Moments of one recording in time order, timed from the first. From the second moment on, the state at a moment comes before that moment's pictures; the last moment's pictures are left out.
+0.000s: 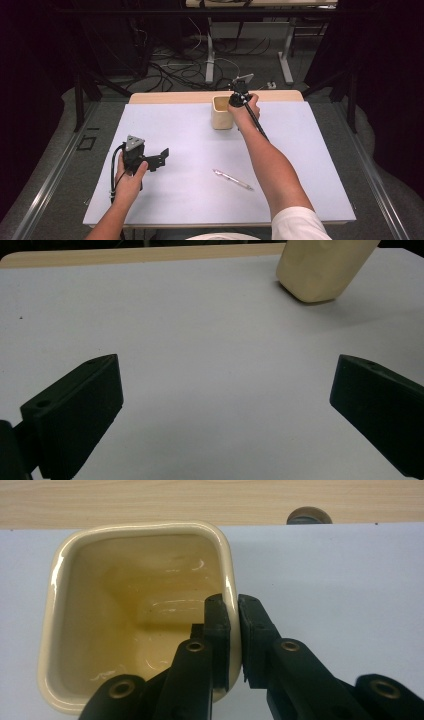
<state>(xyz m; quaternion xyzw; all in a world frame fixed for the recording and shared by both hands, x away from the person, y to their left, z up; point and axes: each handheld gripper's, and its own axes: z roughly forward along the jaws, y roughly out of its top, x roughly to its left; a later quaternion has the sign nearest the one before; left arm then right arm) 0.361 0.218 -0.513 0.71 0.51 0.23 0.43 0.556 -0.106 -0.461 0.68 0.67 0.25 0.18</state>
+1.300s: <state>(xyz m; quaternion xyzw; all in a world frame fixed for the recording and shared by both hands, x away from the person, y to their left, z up) 0.360 0.216 -0.512 0.71 0.51 0.23 0.43 0.497 -0.100 -0.450 0.65 0.71 0.22 0.15</state>
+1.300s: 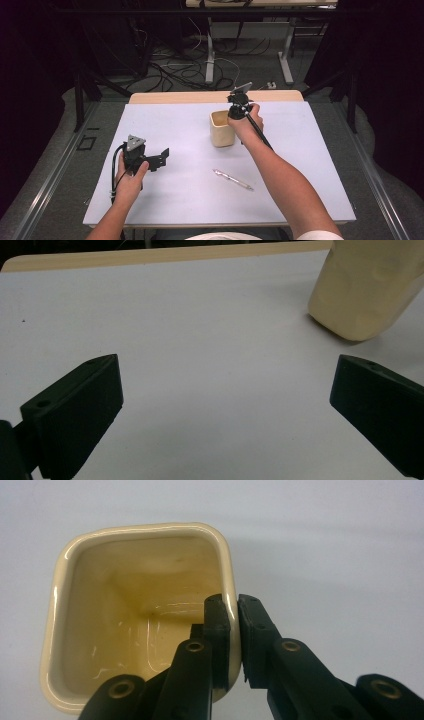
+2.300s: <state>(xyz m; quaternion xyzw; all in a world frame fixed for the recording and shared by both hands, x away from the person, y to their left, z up) 0.361 0.212 -0.513 0.71 0.51 0.23 0.43 0.493 -0.112 -0.448 0.70 0.69 0.20 0.03</state>
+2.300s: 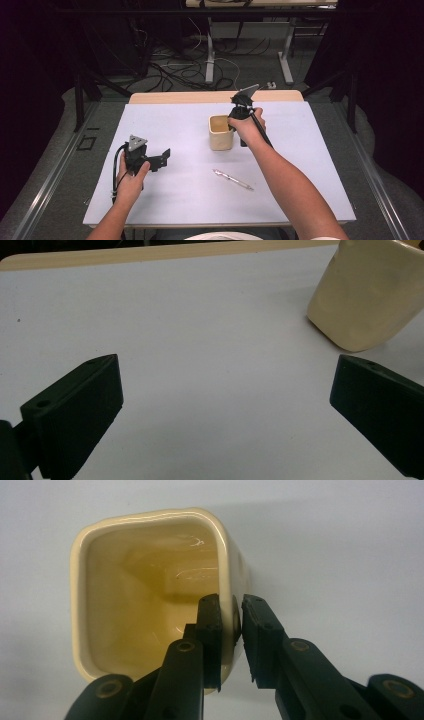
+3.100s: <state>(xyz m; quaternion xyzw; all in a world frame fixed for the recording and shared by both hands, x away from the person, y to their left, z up) 0.360 0.210 -0.515 0.72 0.51 0.23 0.42 0.461 -0.126 -0.425 0.60 0.74 0.29 0.06</state>
